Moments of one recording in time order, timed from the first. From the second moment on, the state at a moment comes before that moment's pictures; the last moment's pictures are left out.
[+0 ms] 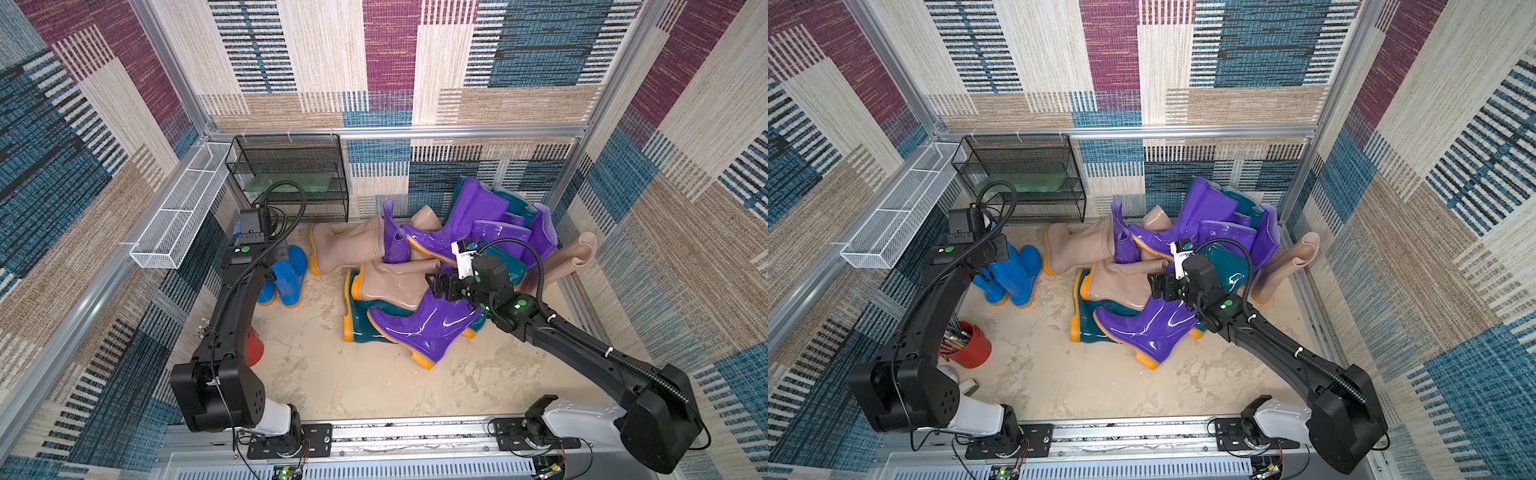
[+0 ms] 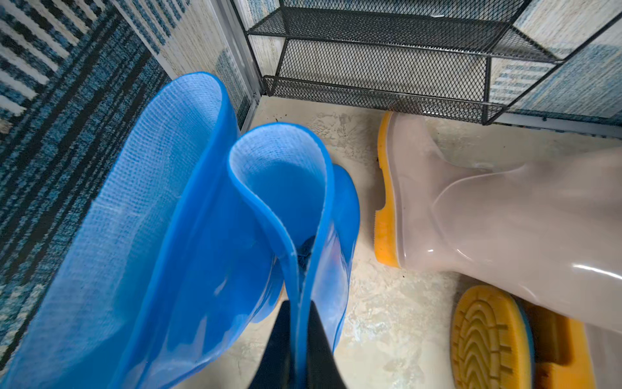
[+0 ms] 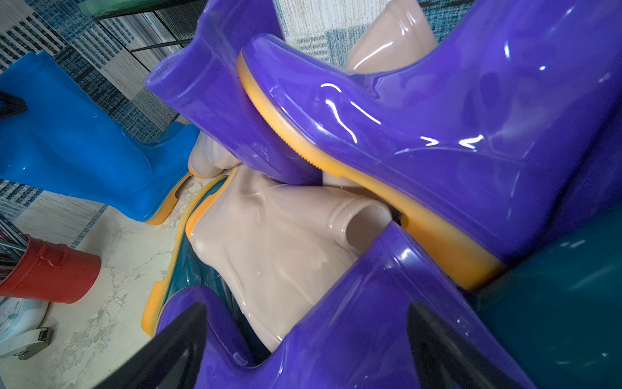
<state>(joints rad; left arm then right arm) 0.08 1.47 1.43 -0.67 -0.23 -0.04 0.57 1.23 0.90 -0.14 0.01 0.34</state>
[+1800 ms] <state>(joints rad) -0.71 1.17 0.94 -0.47 -0.04 -0.29 0.27 0.73 0.58 -0.33 -0.10 0.52</state>
